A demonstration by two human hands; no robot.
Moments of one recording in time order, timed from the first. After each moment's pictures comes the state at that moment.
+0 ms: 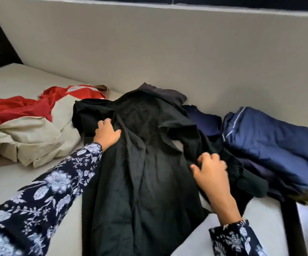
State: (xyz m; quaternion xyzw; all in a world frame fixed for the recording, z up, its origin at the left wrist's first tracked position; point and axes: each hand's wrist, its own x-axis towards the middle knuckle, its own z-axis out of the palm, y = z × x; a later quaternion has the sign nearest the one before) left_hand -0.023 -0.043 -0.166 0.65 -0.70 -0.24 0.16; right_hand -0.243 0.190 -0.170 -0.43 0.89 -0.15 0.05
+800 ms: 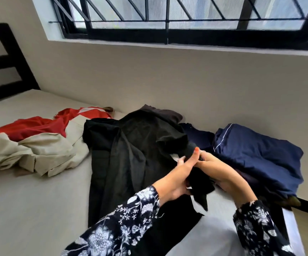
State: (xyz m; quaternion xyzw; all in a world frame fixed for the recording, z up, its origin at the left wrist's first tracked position) left_hand -0.162 0.180 -0.110 0.38 -0.46 -0.79 0.13; right_hand -0.279 0.214 -0.089 -0.49 0.64 -0.39 0.44
